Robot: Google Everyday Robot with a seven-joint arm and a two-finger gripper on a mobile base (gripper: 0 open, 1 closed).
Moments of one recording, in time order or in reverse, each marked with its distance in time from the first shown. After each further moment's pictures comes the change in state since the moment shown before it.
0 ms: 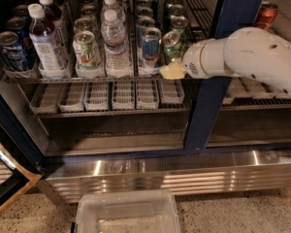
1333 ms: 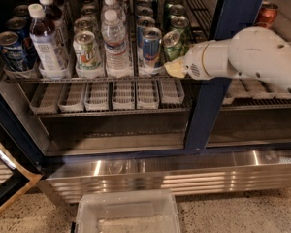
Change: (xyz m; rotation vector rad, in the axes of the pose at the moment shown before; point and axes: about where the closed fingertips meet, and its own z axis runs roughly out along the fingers) arm 0.001 0.005 -0.002 -0.049 -0.023 -0.001
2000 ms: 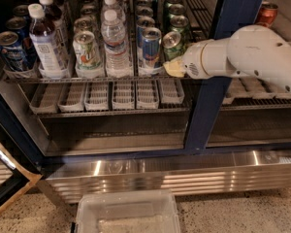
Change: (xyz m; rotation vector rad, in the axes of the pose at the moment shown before) arm -0.003 0.004 0.004 -0.021 -0.003 -0.010
